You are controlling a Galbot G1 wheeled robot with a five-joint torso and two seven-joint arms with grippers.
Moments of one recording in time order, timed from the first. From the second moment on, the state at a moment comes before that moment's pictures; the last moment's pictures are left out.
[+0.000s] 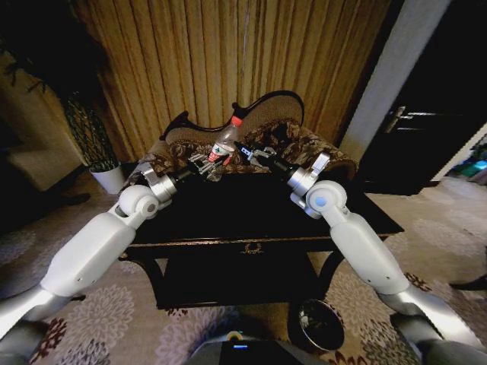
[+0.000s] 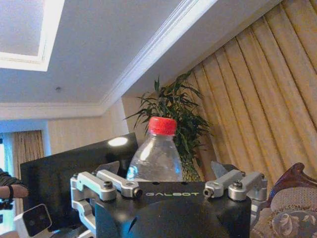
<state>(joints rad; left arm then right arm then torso) 0.46 -0.75 0.06 -1.79 -0.97 0.01 0.44 -0.56 0.94 0.12 1.91 1.23 -0.27 -0.22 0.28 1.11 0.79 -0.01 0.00</state>
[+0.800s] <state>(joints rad) 0.45 -0.76 0.12 -1.82 -0.96 0.04 0.43 -0.55 0.95 0.08 1.92 1.21 -0.27 -0.22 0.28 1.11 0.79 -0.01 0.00</state>
